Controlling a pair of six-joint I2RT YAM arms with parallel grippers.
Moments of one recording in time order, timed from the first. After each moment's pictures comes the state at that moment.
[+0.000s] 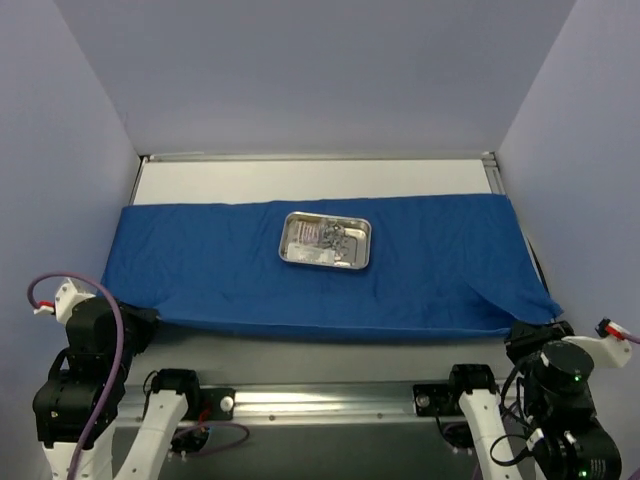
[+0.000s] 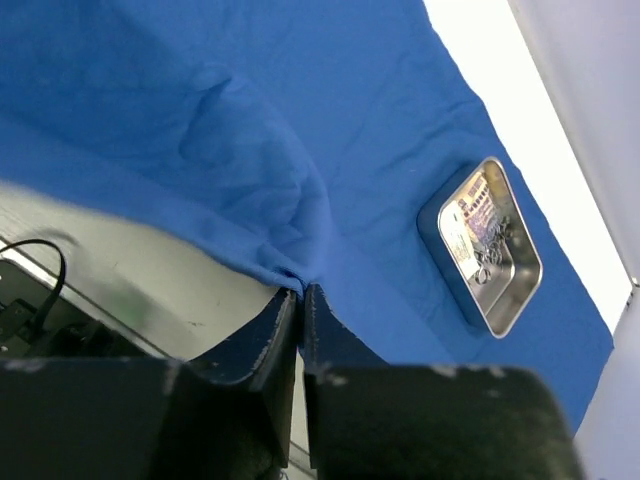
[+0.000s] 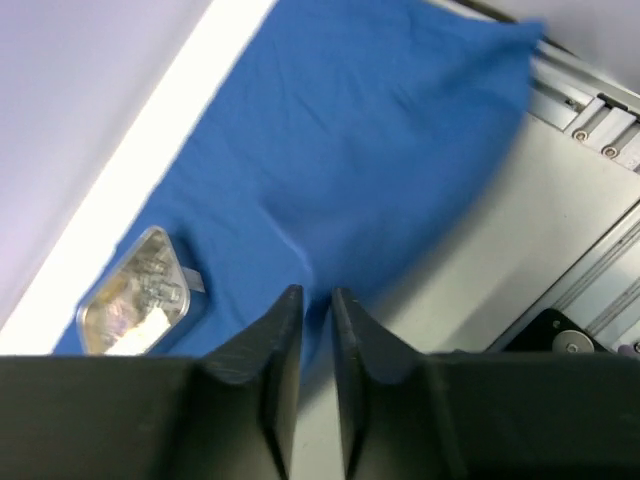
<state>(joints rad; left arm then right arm) -0.07 0.52 1.20 -1.35 -0.31 -0.94 -0.01 0.32 1.14 -1.33 0.41 0.82</state>
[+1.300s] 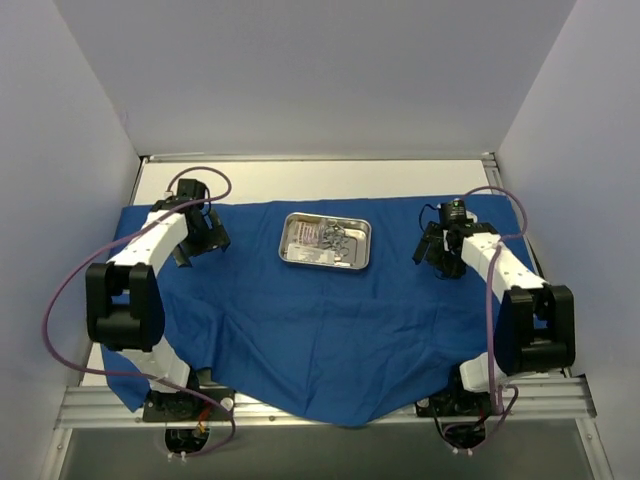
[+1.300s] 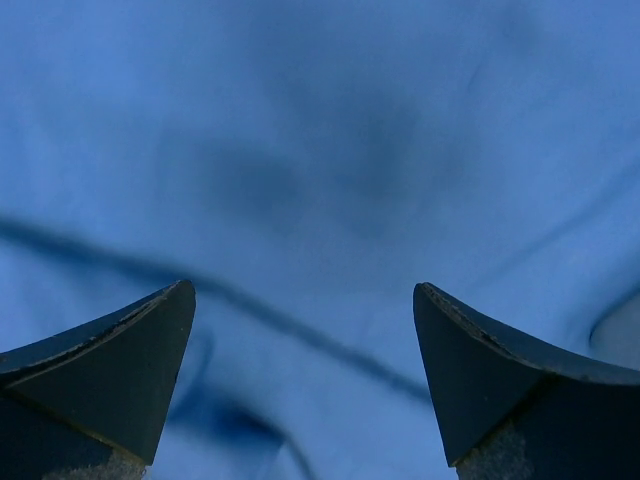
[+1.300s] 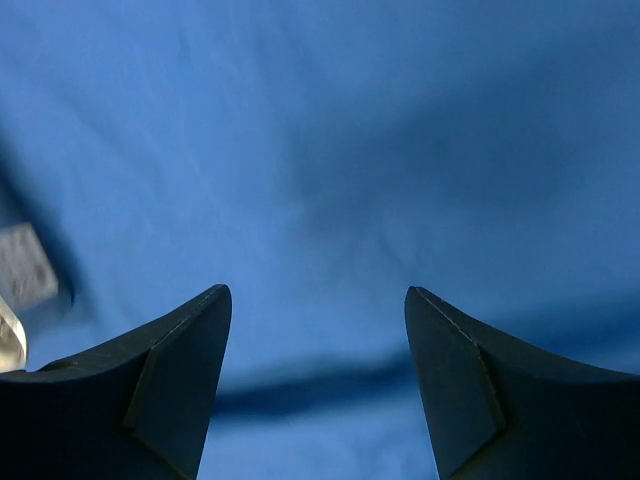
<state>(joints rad) -0.08 1.64 1.23 -0.78 -0.19 -0.55 0.07 1.44 0.92 -0.62 0.09 0.54</state>
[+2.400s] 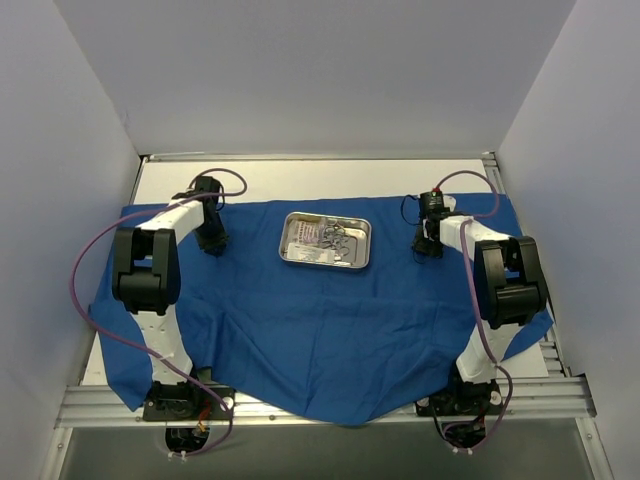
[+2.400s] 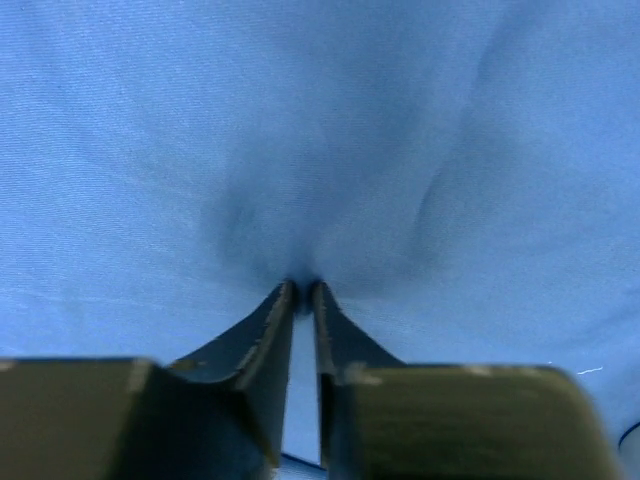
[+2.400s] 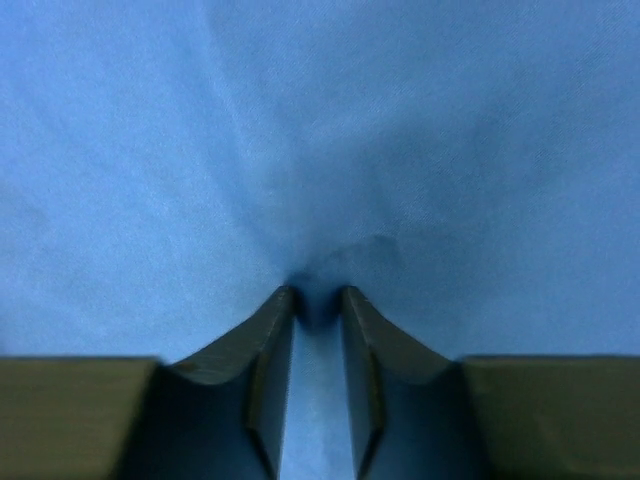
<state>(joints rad) -0.09 1.98 1.39 -0.67 -0.18 -0.46 0.11 1.82 1.07 -0.35 0.22 0.43</state>
